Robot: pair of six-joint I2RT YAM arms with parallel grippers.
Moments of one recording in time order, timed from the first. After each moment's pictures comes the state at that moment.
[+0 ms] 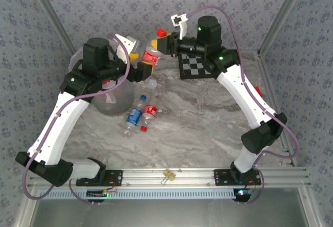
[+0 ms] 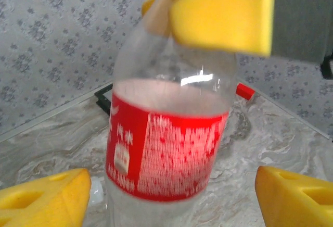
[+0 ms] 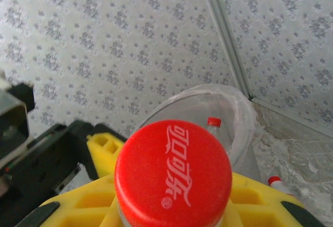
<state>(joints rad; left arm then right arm) -0.49 1.31 1.67 -0.72 0.35 -0.02 0.53 1.69 1.94 -0.34 -0.68 0.34</state>
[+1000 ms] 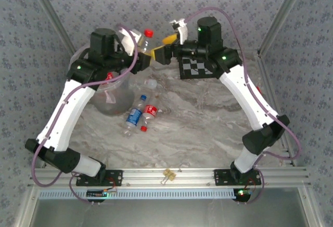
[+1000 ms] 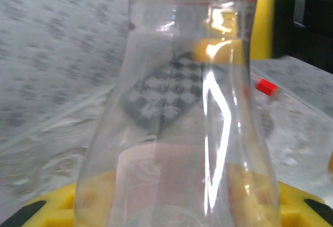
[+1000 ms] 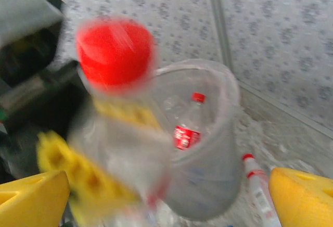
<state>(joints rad) -0.45 1.42 1.81 -0.80 0.28 0.03 0.52 1.64 1.91 -0.51 -0.63 0.16</state>
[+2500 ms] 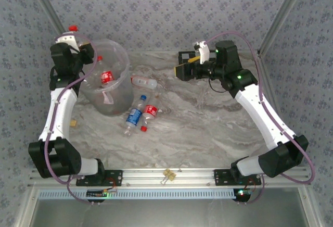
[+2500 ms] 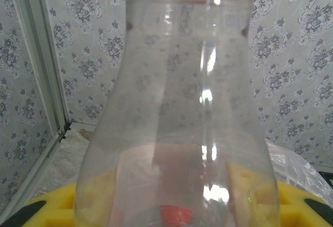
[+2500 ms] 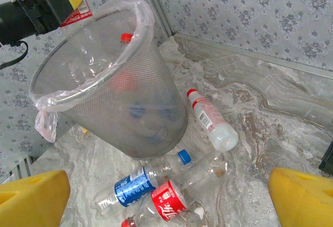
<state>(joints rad) 0.10 1.36 1.29 -0.14 0.08 -0.19 0.40 1.39 1.46 -0.49 -0.54 0.16</state>
